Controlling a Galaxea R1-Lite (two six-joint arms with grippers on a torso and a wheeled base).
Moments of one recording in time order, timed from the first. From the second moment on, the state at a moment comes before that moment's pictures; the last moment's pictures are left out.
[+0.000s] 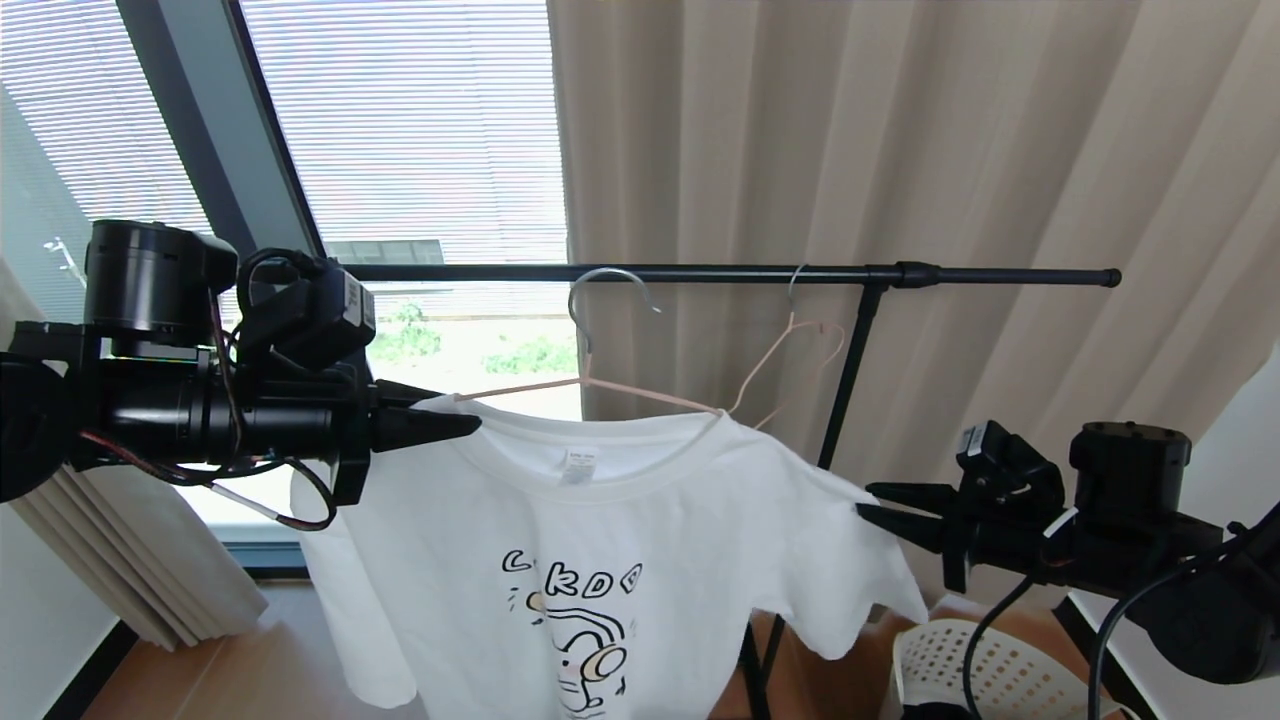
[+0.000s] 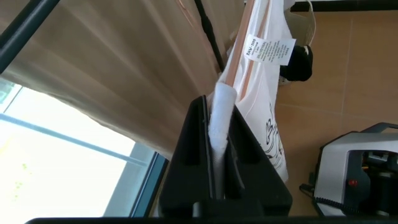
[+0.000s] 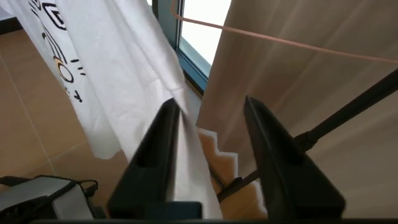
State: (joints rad) left arm -0.12 1.63 -1.00 -0.06 -0.84 0.84; right arm 0.05 1.99 -0.47 -1.08 0.75 -0.41
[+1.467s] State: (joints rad) left arm 0.10 1.65 -1.02 -0.07 -0.76 0.71; right arm 0.03 1.94 -0.46 -1.08 0.80 -0.46
